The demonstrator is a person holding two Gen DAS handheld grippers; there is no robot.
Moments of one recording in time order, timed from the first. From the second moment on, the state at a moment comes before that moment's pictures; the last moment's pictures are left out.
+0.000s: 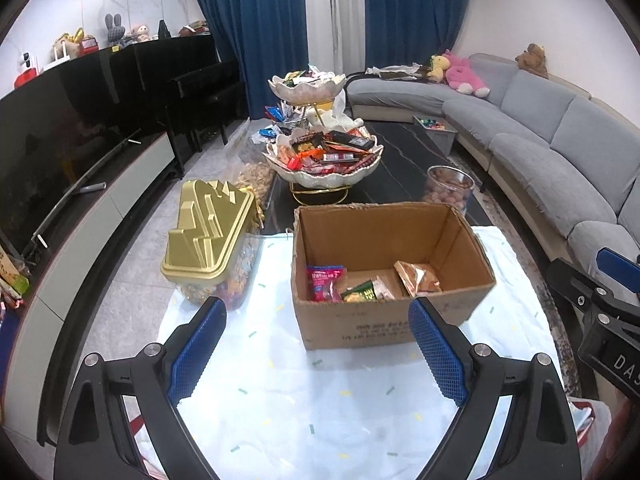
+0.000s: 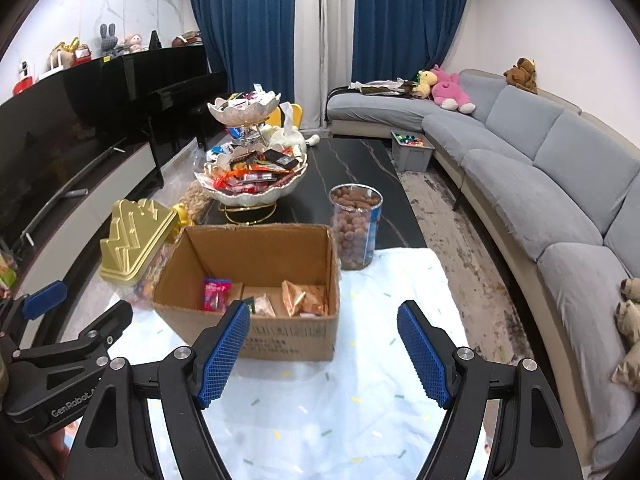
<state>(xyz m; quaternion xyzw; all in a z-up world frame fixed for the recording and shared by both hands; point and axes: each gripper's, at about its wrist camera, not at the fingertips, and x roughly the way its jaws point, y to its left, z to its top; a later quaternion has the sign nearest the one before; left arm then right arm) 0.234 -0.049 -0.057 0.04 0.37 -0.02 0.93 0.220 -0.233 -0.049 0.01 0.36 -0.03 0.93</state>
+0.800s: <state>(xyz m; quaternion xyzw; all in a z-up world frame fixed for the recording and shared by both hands) 0.111 -0.049 -0.053 0.04 0.36 -0.03 0.93 0.101 -0.242 -0.053 0.04 0.37 -0.02 0.93</state>
